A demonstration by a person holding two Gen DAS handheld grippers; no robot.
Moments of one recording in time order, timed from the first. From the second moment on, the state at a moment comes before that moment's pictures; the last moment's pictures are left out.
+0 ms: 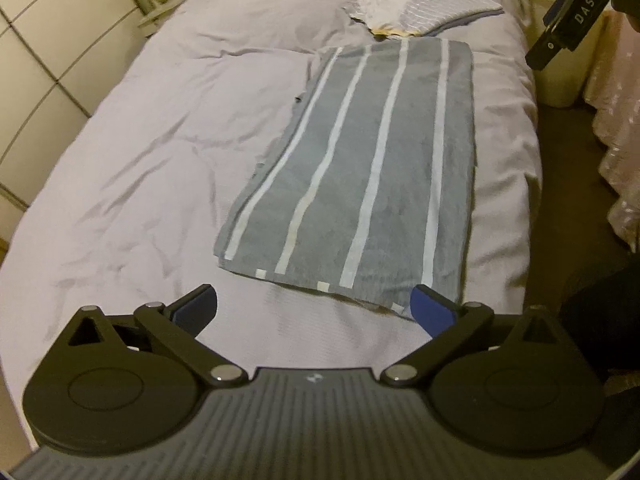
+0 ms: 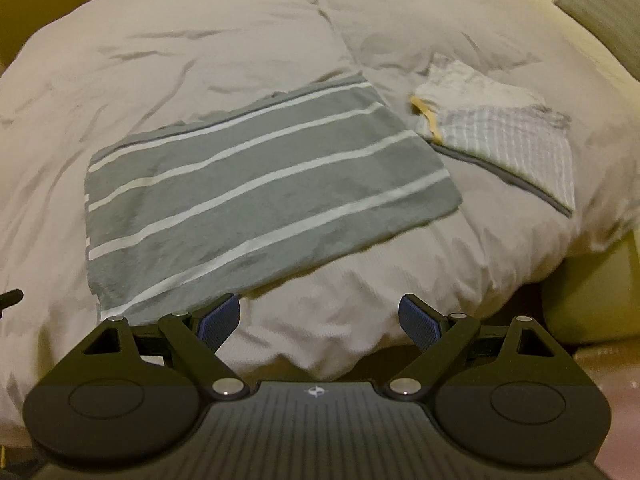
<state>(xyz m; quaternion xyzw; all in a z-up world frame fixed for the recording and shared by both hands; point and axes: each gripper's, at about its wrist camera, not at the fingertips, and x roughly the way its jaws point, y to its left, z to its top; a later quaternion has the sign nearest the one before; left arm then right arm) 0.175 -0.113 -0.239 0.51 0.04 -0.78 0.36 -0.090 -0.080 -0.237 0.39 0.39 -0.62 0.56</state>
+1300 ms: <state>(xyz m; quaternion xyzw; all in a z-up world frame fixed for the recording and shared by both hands) 0.233 -0.241 -0.438 0.43 -0.52 -0.74 0.00 0.190 -0.059 -0.407 0.10 0.59 -0.53 0.60</state>
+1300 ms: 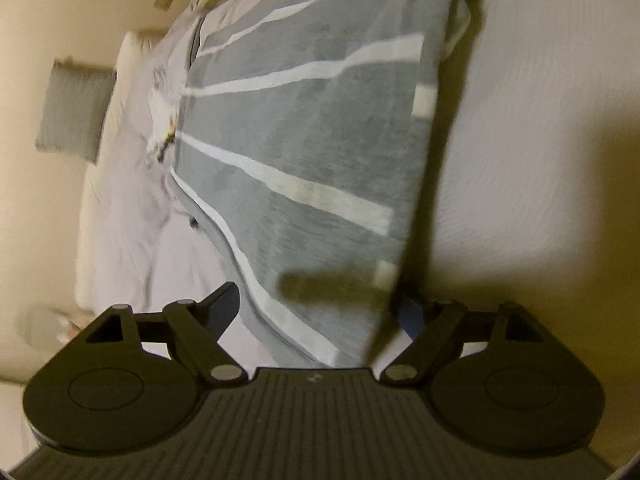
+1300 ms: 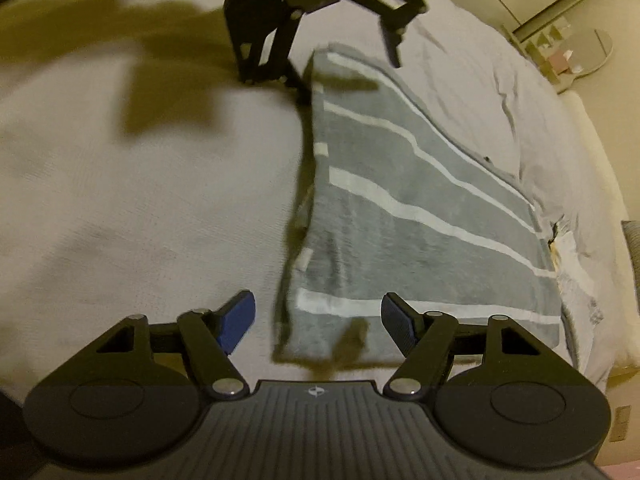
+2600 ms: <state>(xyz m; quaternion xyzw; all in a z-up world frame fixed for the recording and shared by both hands) -0.066 -0.386 -0.304 0.54 -0.41 -0.72 -0.11 -0.171 -0.191 -0.276 0.34 0.36 -0.58 0.64</state>
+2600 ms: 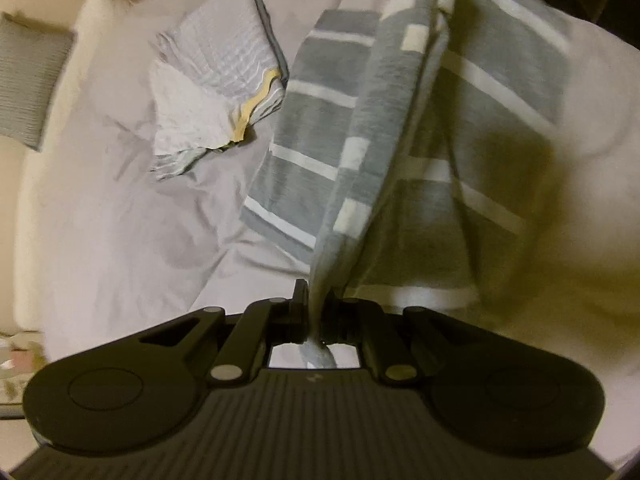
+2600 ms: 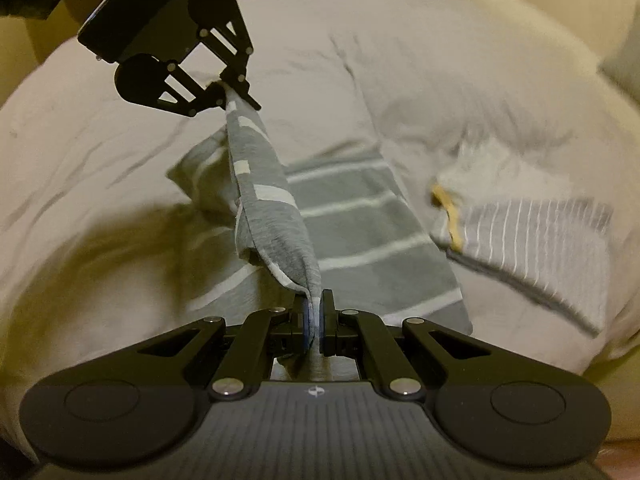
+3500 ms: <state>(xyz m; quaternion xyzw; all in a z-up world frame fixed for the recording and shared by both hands) -0.174 -0.501 -0.368 0.58 -0.17 -0.80 0.00 -0.330 -0.214 -0.352 0.52 0.23 -0.66 0.49</state>
